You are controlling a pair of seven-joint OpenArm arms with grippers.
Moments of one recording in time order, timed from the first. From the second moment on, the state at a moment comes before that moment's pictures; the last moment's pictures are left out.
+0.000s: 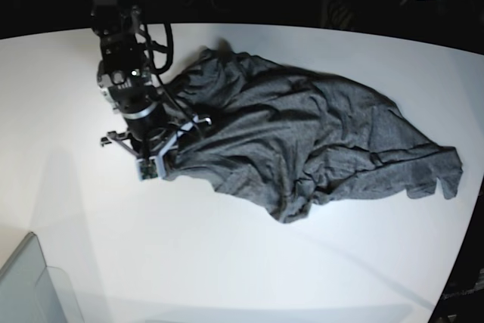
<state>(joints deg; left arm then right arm) 59.5 -13.4 -12.9 104.3 -22.3 0.3 0.9 -6.5 5.9 -9.3 104.8 0.6 0.2 -37.7</state>
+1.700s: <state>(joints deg) 2.5 -13.1 -39.4 93.0 -21.9 0.1 38.3 -12.8 -2.2 19.7 99.2 3.2 0.2 -37.2</state>
